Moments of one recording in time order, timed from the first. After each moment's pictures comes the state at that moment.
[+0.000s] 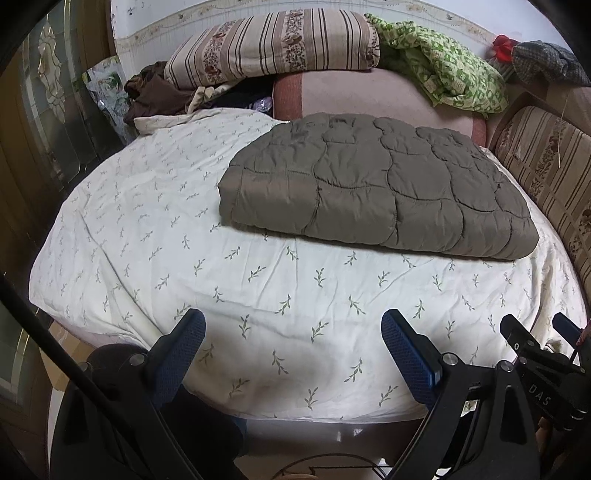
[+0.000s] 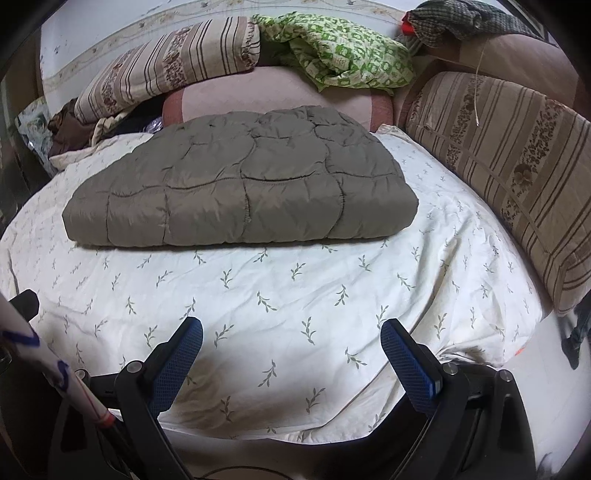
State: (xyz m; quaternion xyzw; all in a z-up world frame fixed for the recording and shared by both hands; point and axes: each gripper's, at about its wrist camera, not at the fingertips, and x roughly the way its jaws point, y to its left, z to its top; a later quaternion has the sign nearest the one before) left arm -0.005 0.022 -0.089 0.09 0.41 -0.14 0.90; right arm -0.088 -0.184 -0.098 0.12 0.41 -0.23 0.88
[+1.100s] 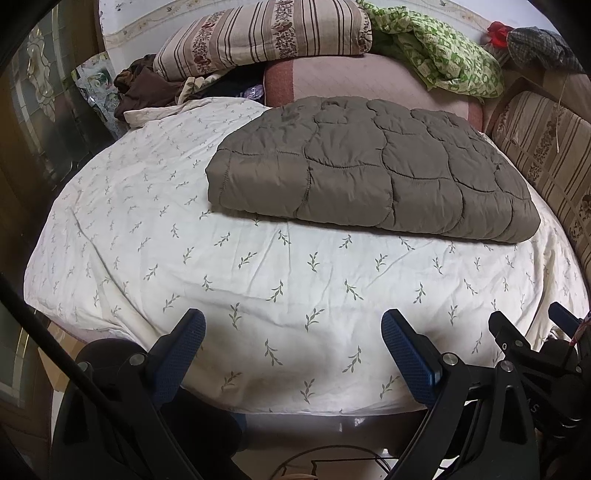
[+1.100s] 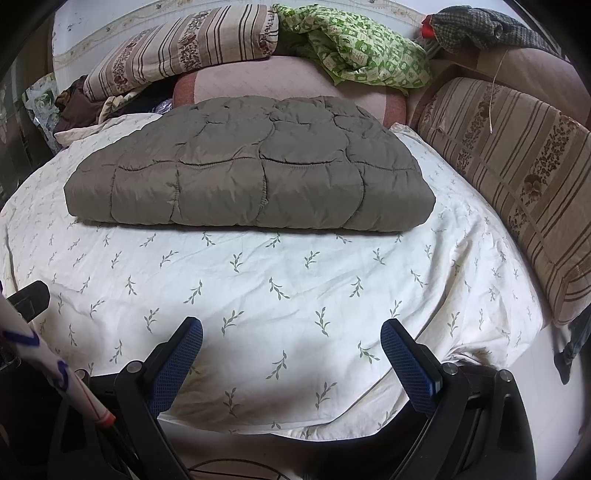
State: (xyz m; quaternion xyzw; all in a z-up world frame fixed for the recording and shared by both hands) left arm -0.004 0.016 -0.104 0.10 0.42 -0.15 0.89; right arm -0.080 -0.168 -0.109 0.09 0.43 -0.22 0.87
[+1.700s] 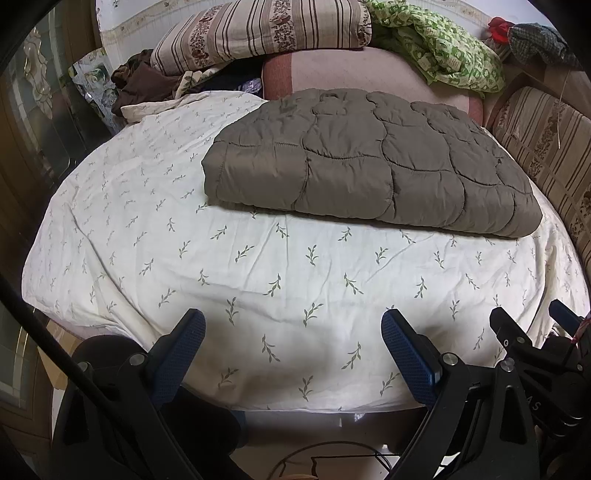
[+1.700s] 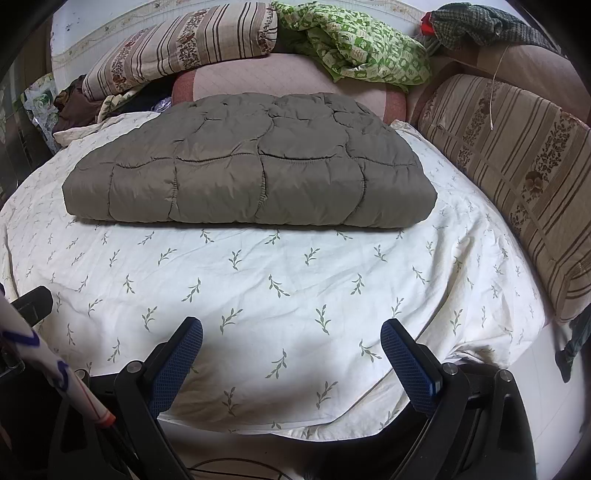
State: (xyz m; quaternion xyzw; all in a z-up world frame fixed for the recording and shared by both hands) left arm -0.002 0.013 -0.110 0.10 0.43 -0.15 0.88; right arm -0.080 -0.170 -0.113 0.09 0.43 -0.22 0.87
